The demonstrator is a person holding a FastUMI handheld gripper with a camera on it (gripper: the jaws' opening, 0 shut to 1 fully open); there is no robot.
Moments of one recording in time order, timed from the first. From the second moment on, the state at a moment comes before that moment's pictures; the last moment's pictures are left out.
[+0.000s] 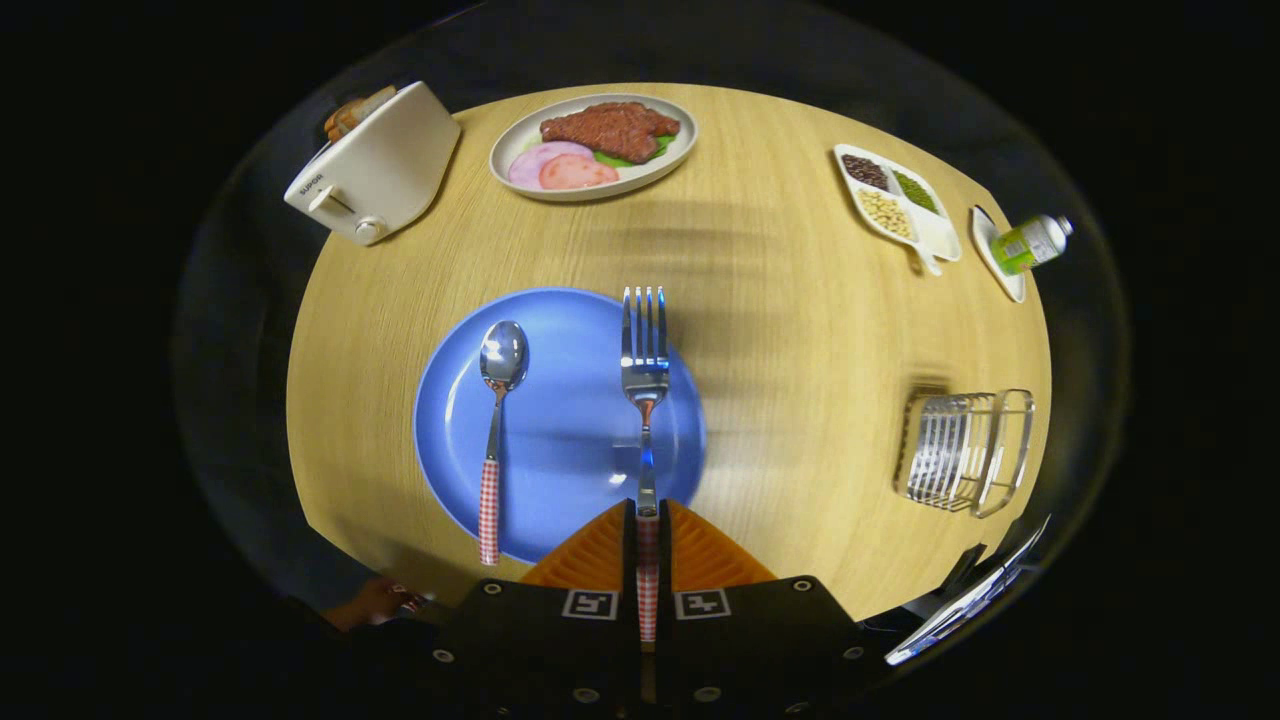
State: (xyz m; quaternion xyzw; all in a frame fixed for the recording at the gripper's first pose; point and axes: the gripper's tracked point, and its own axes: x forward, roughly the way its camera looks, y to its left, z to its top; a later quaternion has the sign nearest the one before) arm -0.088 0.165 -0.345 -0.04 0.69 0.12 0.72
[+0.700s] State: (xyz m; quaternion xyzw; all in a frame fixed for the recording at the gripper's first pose) arm -0.103 -0.015 -0.289 -0.01 0.72 0.03 0.70
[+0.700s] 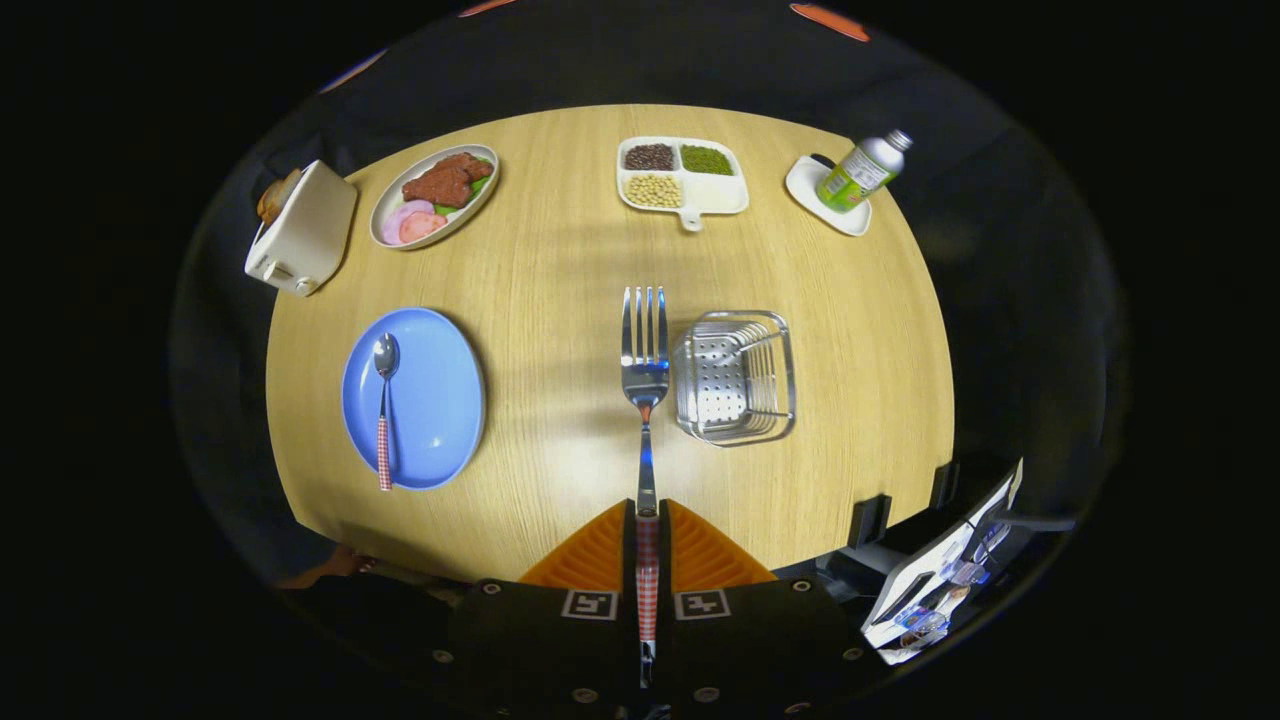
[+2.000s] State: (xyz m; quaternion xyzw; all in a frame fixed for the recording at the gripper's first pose) arm -0.087 -0.081 -0.338 -0.05 0.86 0.15 0.49
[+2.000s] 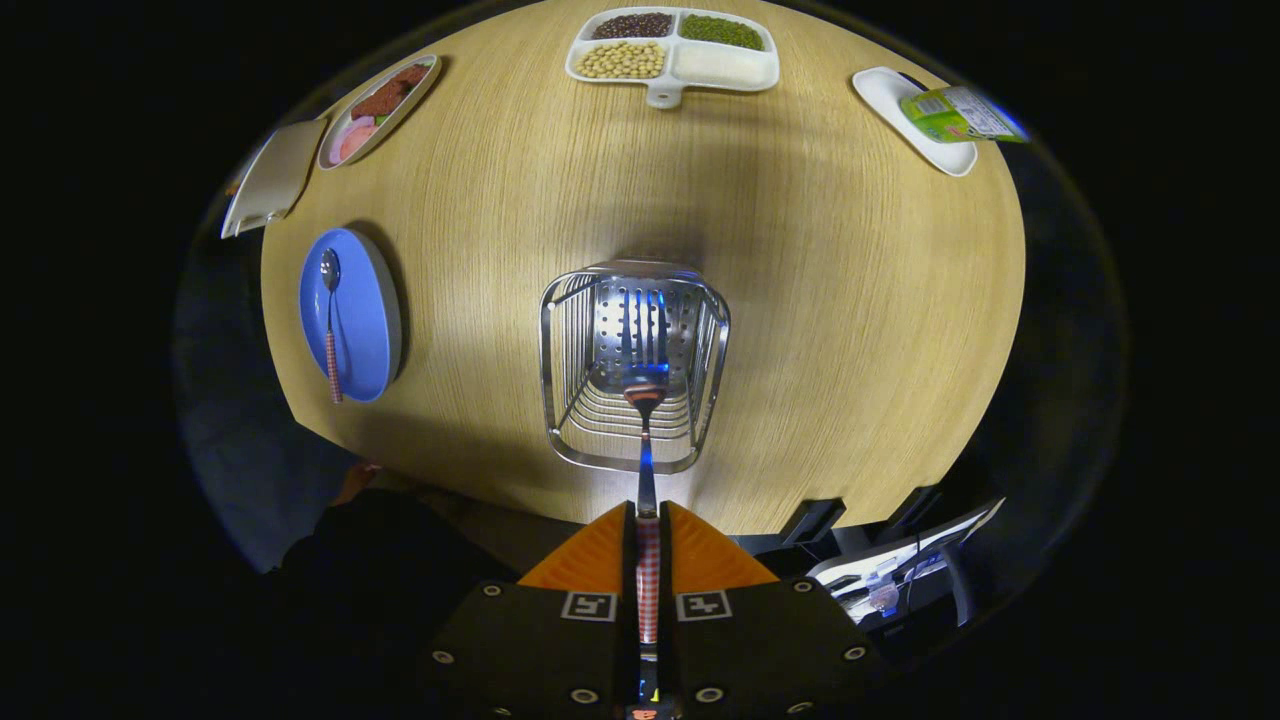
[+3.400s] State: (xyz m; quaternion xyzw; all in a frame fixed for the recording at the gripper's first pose) arm -0.041 -0.038 -0.295 0.07 0.73 0.15 0.67
